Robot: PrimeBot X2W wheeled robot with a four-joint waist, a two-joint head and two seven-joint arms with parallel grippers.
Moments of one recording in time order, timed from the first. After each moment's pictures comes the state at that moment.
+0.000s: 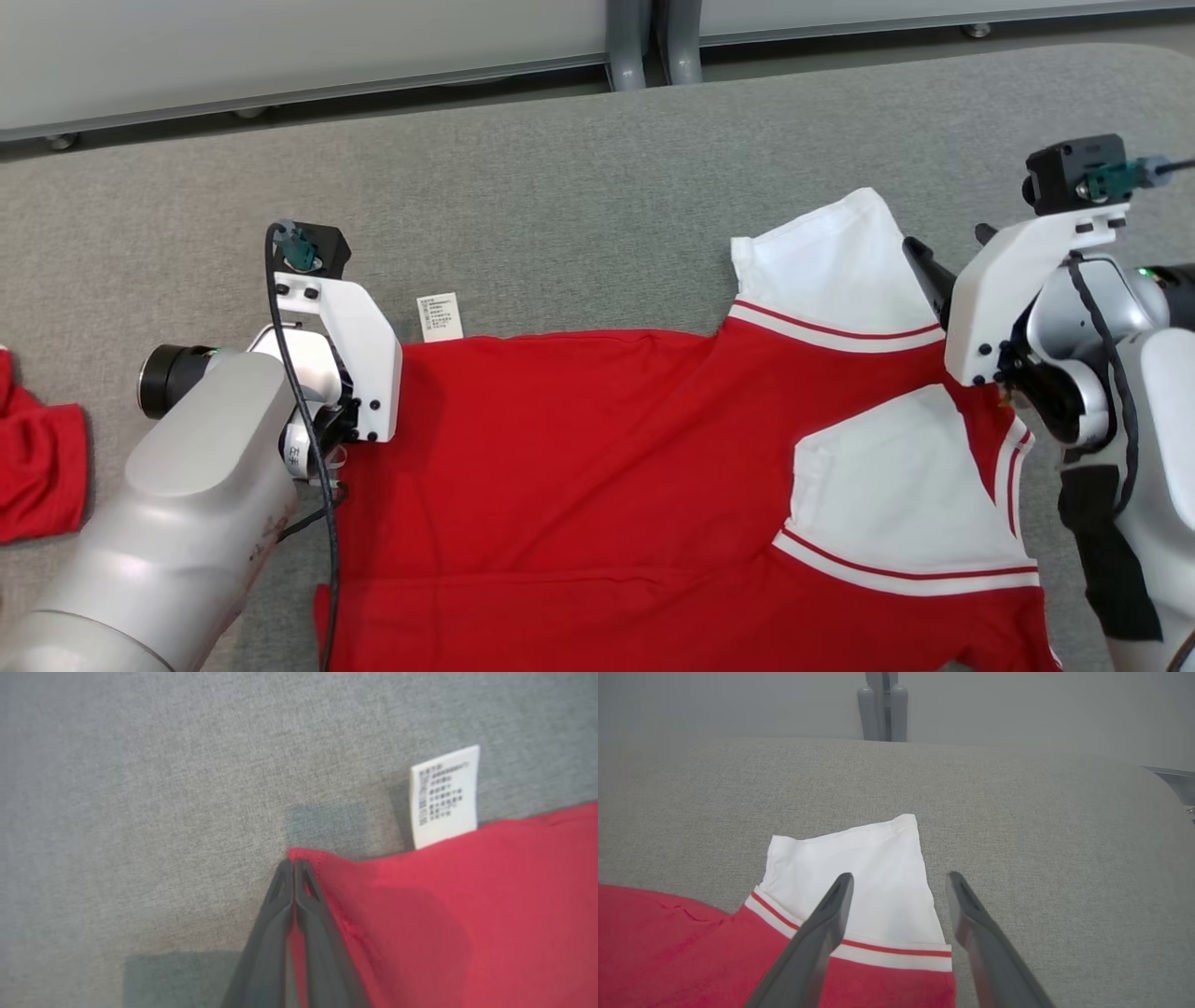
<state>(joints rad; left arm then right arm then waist) -0.85 0.30 -0.84 0.80 -0.82 0.20 0.56 -0.60 -0.13 0.07 0.27 0.22 0.13 0.67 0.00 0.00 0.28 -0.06</state>
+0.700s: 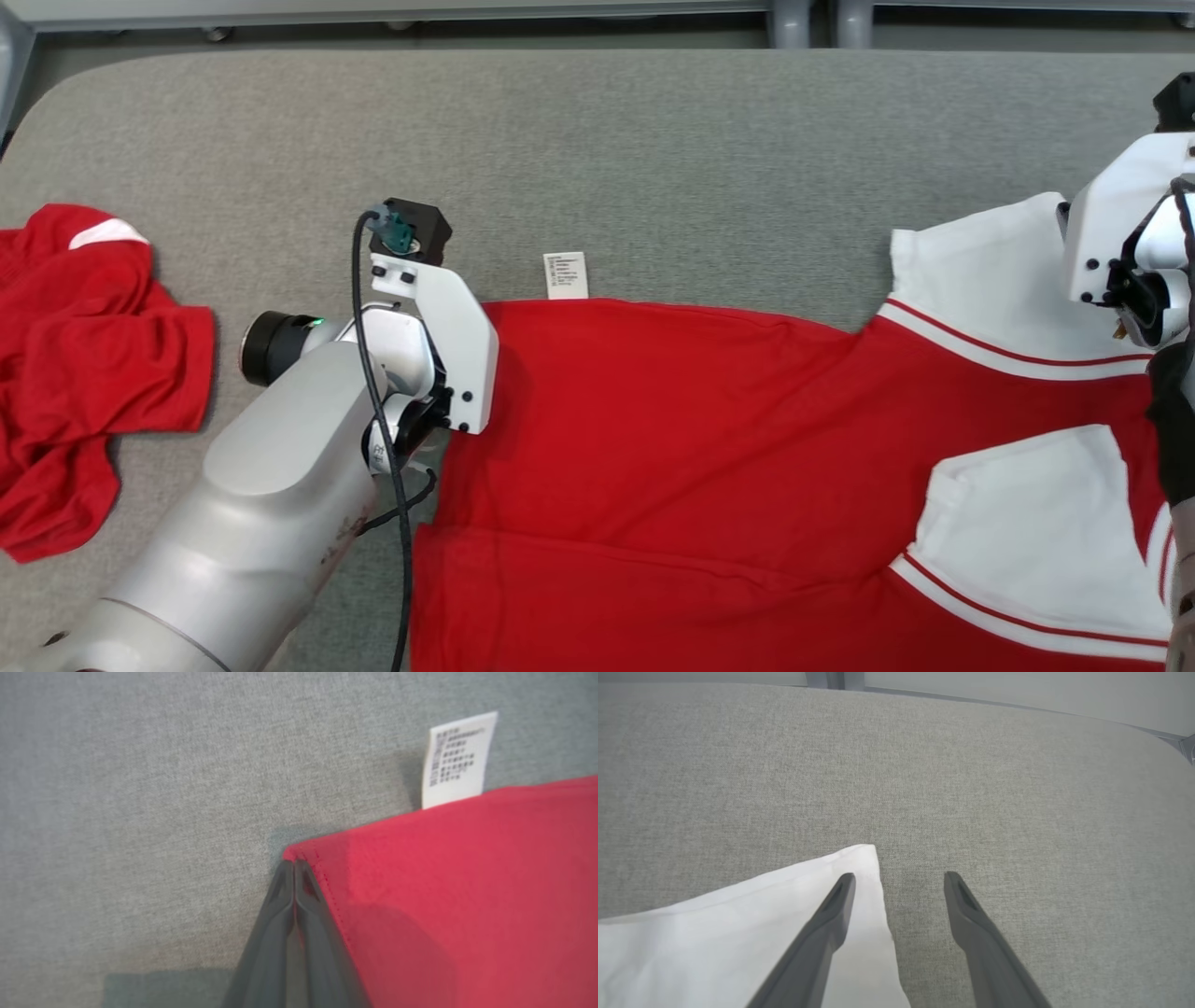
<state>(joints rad) -0.85 0.23 -0.86 0.67 -0.83 0.20 0.51 -0.92 -0.18 -0.15 0.83 -0.10 0.13 0.60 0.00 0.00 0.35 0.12</state>
